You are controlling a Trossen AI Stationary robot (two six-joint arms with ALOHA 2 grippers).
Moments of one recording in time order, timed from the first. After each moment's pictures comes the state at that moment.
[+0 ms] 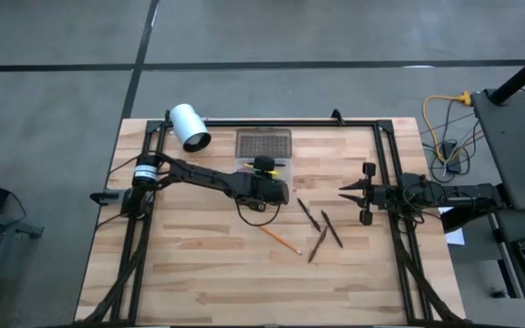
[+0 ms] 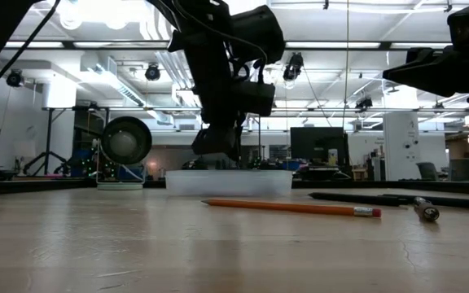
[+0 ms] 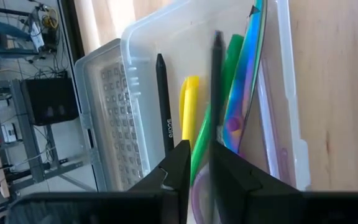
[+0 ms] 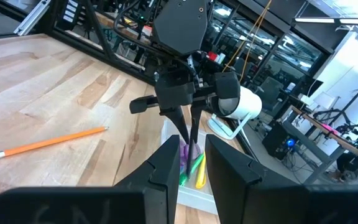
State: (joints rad) left arm -0.01 2.01 1.49 -0.65 -0.68 0.35; right arm 0.03 0.04 0.03 -0.02 0.08 -0.45
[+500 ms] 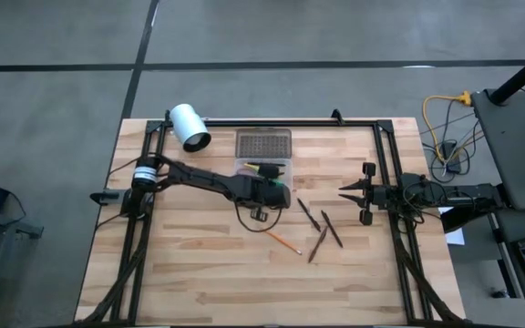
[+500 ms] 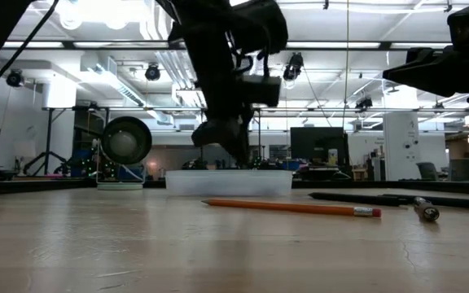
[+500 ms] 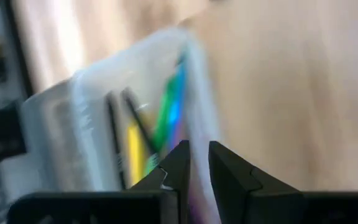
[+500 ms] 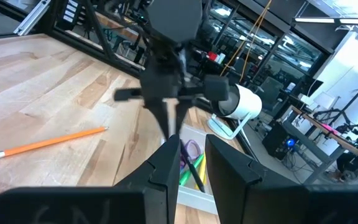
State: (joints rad) left arm -0.04 2.01 1.52 -0.65 -0.49 0.36; right arm 0.03 0.04 0.03 -0.02 0.08 -0.45
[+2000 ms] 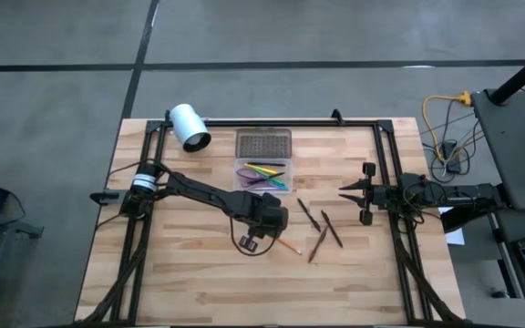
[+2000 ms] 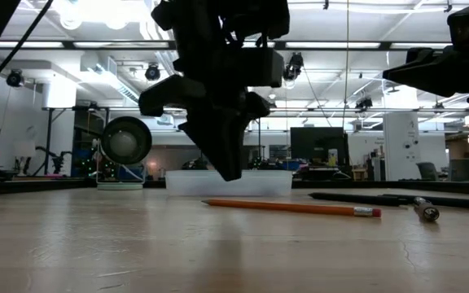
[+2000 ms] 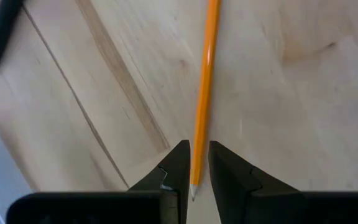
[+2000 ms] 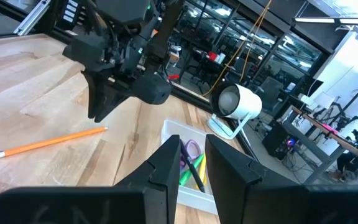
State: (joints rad) left arm -0.16 2.03 1.54 -0.75 -0.05 0.36; right arm 0.03 0.04 0.03 -0.02 0.08 -0.45
